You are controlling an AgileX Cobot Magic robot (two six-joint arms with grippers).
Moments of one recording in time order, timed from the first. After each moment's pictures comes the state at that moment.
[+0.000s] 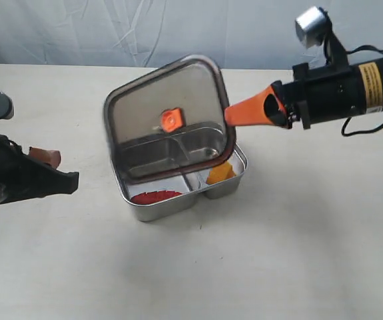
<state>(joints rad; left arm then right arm) -0.78 1.12 -0.42 -1.74 -0.56 1.37 0.23 1.69 -0.95 -1.73 -1.22 1.76</state>
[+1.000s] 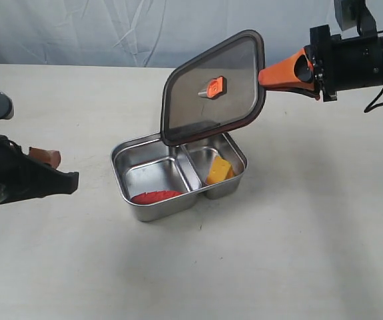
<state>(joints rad) -0.78 1.12 -0.42 -1.74 -0.56 1.37 0.08 1.80 -1.12 -1.75 -1.22 2.04</state>
